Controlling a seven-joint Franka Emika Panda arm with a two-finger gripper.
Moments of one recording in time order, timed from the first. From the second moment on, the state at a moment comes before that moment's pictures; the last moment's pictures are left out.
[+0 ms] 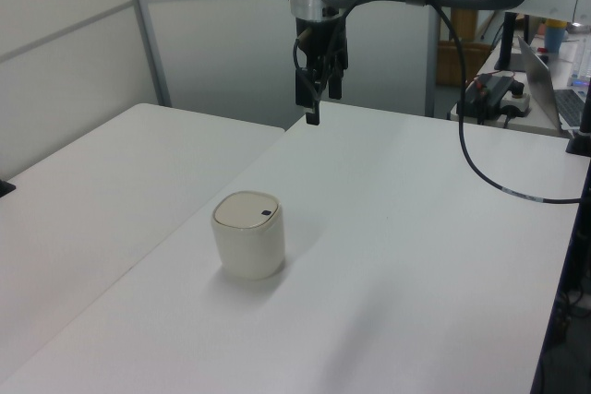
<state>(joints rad) 0.03 0.12 -0.04 -1.35 -0.05 1.53 -0.09</state>
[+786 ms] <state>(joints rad) 0.03 0.12 -0.03 -1.35 -0.05 1.53 -0.09</state>
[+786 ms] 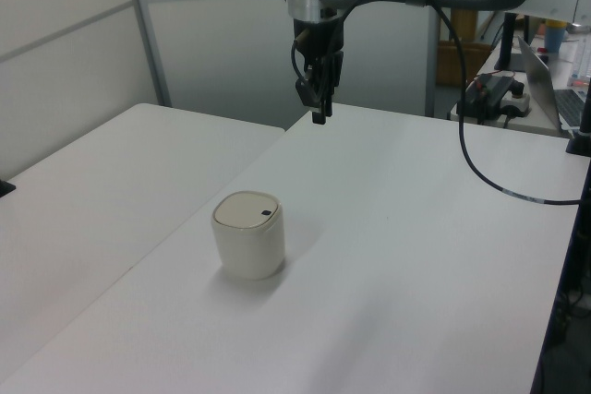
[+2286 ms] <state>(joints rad) 0.03 0.43 -0.02 -1.38 -0.05 1.91 -0.09</state>
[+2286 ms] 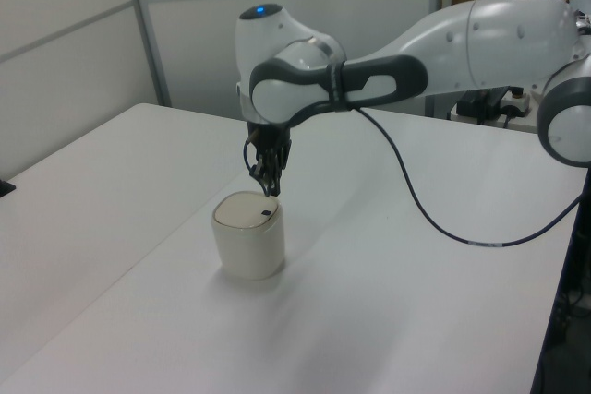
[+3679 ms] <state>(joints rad) 0.06 0.38 -0.02 -1.35 -0.03 1.84 -0.12</state>
